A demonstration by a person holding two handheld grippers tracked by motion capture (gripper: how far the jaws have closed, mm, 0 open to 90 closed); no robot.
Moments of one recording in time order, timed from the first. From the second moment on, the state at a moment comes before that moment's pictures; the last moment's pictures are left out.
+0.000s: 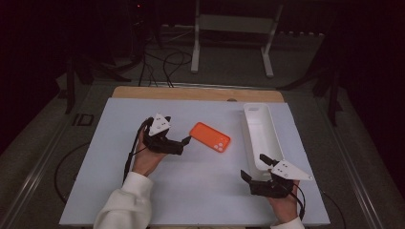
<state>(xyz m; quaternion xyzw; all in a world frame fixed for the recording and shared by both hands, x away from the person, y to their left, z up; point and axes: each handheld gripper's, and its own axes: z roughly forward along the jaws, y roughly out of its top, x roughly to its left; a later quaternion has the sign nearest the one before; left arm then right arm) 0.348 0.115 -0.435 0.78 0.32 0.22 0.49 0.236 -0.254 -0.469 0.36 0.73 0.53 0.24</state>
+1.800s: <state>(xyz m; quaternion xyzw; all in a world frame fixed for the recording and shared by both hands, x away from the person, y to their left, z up) 0.410 0.069 -0.490 0.77 0.39 0.22 0.46 0.237 -0.253 -0.467 0.36 0.73 0.53 0.24</state>
